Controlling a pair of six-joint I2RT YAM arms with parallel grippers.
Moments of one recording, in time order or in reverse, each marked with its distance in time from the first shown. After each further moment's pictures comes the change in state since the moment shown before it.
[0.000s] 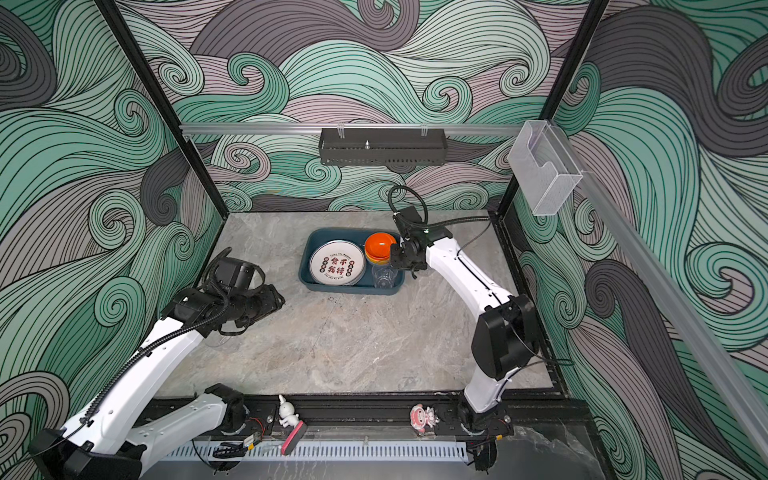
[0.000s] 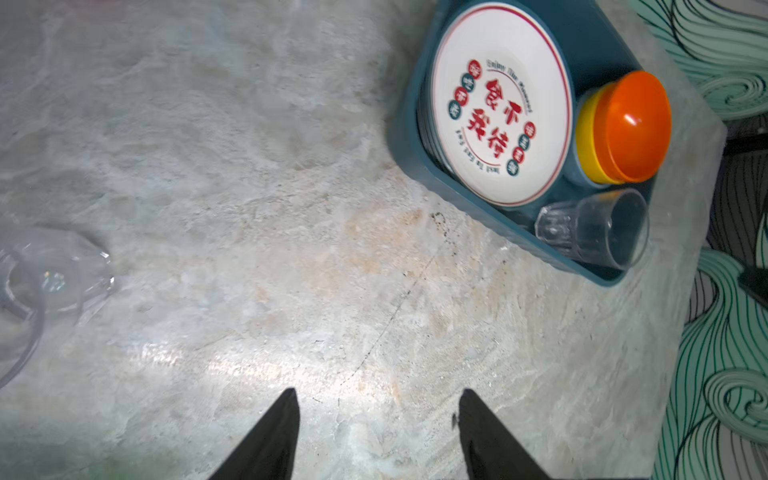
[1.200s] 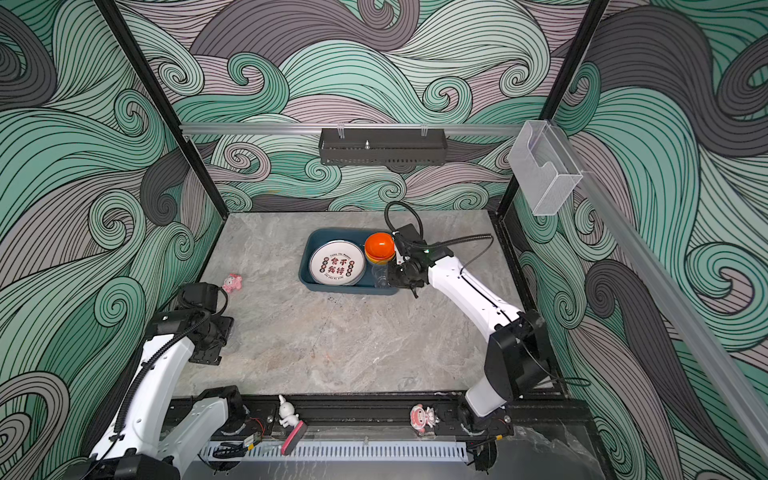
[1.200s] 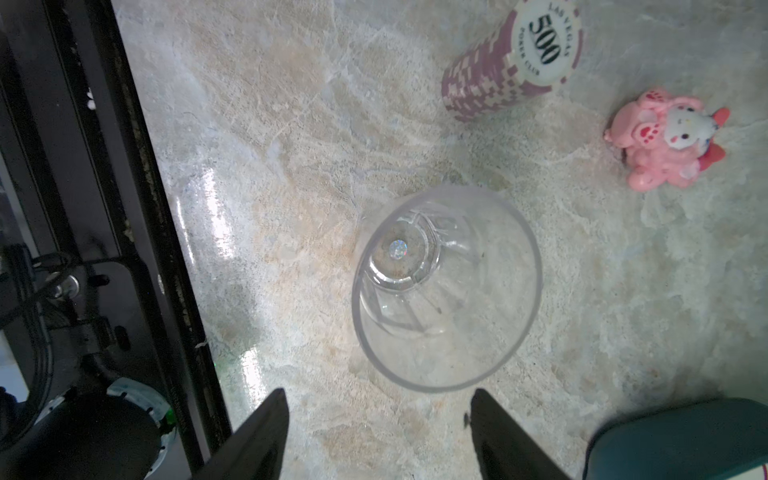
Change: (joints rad) left arm 0.446 -0.076 -0.229 -0.131 -0.211 -0.536; right arm 0.050 -0.109 -0.195 0.083 -0.079 0.019
